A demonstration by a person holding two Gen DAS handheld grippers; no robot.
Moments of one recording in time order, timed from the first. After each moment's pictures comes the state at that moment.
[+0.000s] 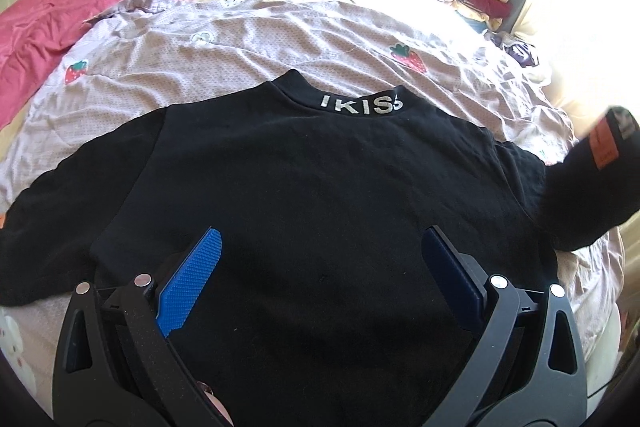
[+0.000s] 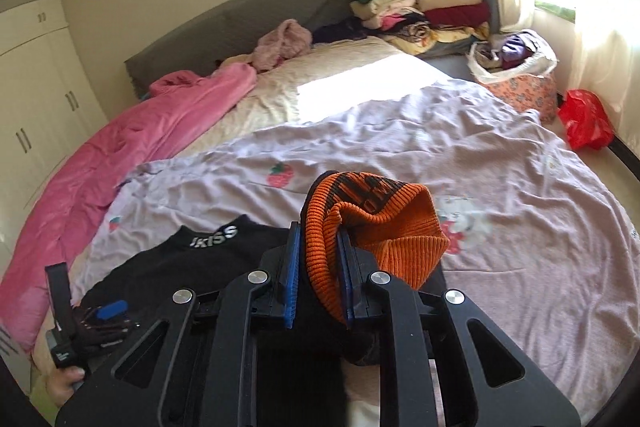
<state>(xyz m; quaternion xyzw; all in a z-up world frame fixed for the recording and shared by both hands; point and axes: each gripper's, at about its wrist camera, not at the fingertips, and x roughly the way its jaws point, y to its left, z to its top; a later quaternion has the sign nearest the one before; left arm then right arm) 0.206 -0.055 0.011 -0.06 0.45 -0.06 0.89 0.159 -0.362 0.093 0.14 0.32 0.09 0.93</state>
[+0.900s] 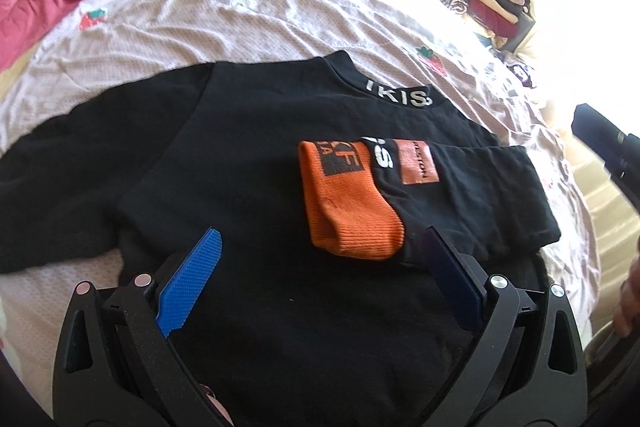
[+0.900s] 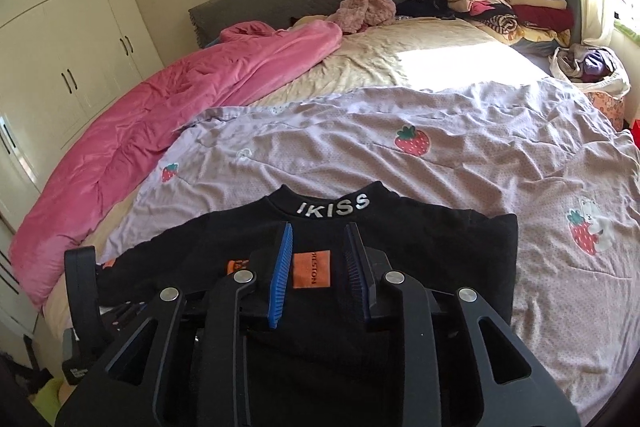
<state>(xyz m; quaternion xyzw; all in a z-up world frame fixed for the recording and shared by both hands) 0.192 -0.002 -0.005 -0.14 0.47 -0.07 0.87 0.182 -0.221 0.074 0.09 0.36 0.18 0.91</state>
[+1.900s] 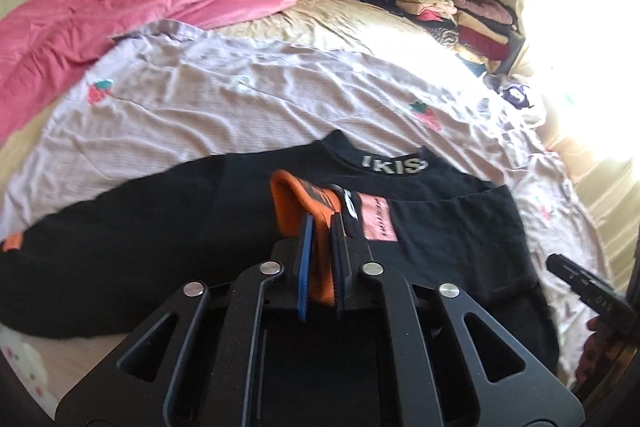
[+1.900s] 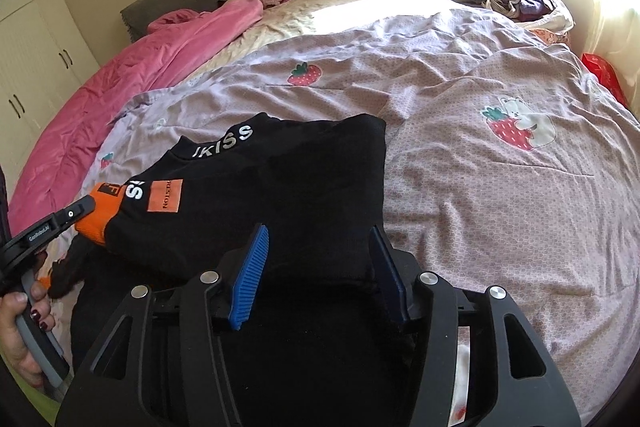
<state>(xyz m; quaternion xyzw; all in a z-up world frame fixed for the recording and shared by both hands) 0.206 0.007 0.039 -0.09 0.39 -0.05 0.91 0.149 -0.295 0.005 0.12 0.42 0.09 0.90</state>
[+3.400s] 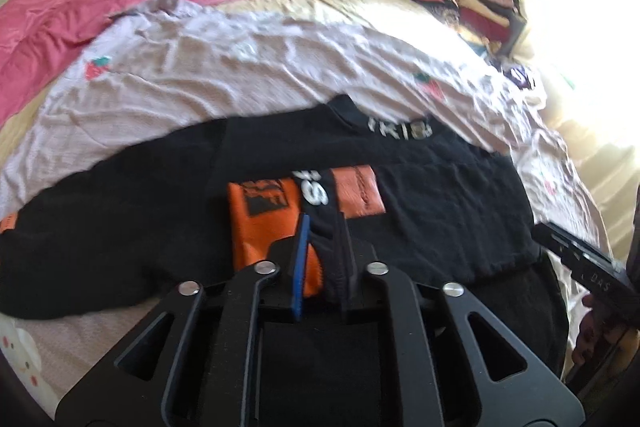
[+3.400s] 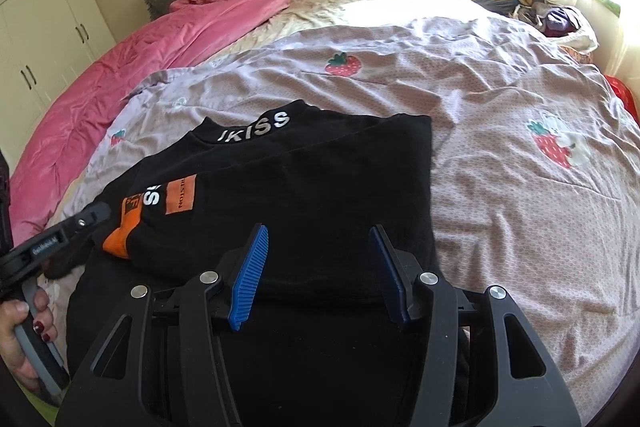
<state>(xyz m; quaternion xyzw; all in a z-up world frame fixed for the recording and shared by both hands) 0.199 0.002 0.014 -0.08 0.44 -0.07 0.89 0.165 -0.253 0.001 0.08 0.42 0.12 0.89</state>
